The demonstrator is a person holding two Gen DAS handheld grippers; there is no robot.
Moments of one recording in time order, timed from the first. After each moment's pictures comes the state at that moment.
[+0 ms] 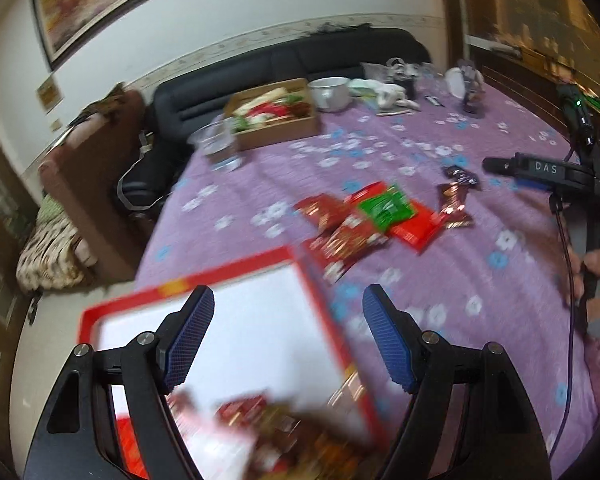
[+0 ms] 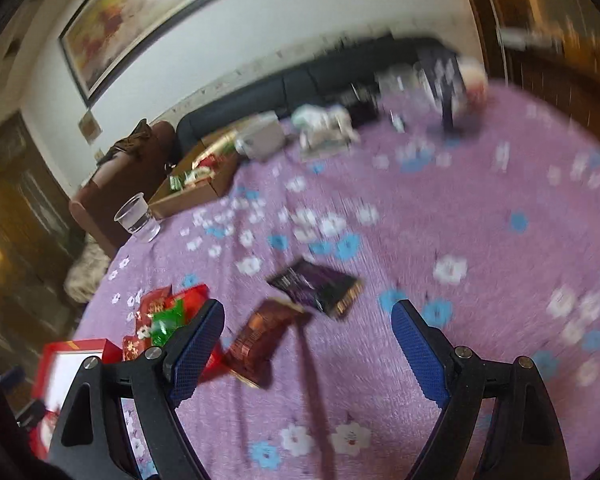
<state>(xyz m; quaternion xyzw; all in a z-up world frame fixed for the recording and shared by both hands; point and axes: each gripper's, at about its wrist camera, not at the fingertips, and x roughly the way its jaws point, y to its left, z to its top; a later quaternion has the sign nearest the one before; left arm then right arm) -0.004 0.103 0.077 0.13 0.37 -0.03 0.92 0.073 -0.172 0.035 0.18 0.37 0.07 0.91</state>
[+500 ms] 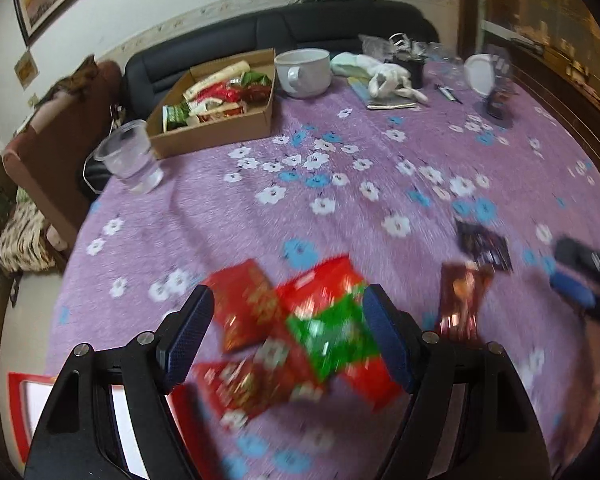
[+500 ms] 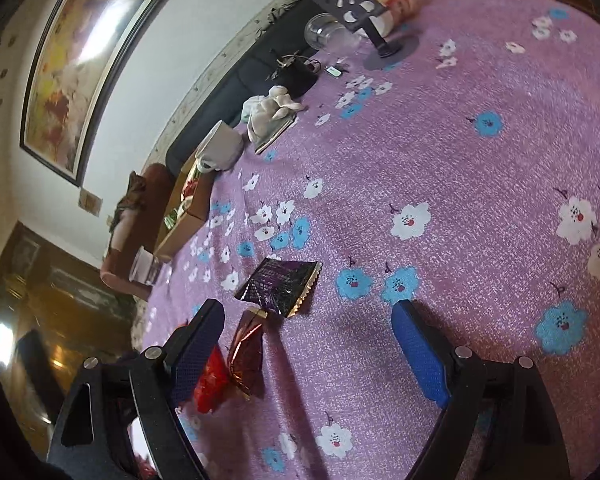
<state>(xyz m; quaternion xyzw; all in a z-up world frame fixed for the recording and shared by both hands) 0.135 0.028 0.044 0.09 0.44 -0.02 0.89 0.083 -0.231 0.007 0.37 0.40 0.08 0.84</state>
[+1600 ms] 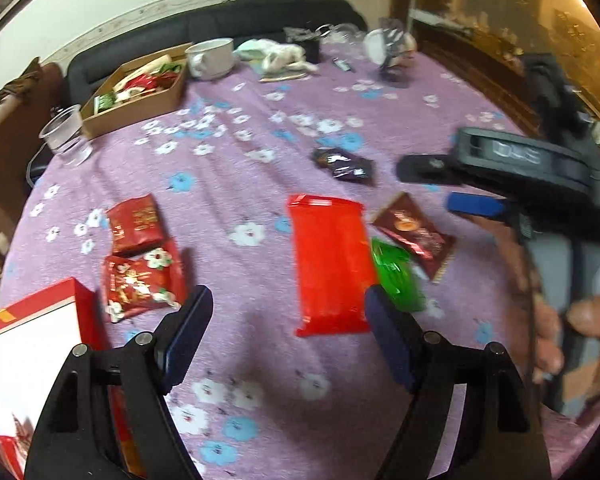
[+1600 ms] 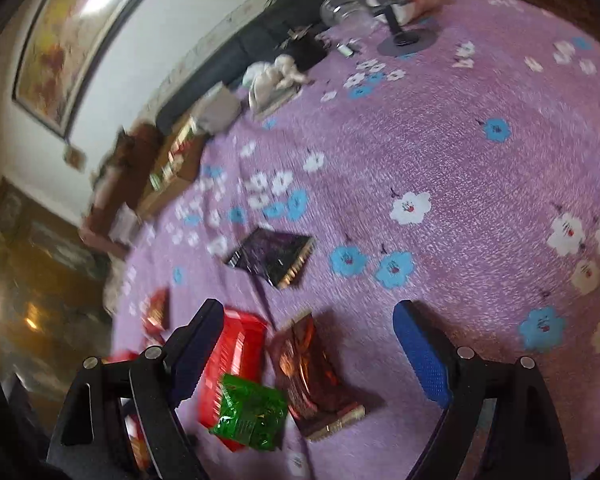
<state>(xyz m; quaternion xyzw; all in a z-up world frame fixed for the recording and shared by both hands) 0.042 -0.016 0.040 0.09 0.45 -0.14 0.88 0.086 -0.214 0.016 0.27 0.46 0.08 0.84</state>
